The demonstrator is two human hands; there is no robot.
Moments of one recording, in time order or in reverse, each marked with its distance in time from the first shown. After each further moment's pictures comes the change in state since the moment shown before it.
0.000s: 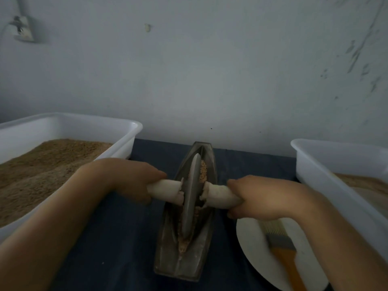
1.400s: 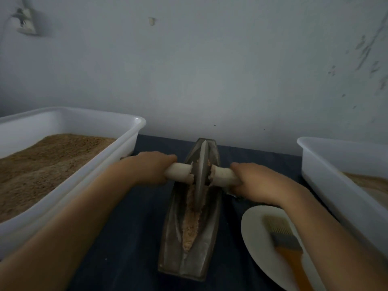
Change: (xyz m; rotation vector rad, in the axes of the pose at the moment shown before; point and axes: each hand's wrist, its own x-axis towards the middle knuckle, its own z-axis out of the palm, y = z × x) left_hand 0.031 -0.003 0.009 0.041 0.291 -0.082; right_hand 0.036 0.020 0.009 -0.028 0.239 0.094
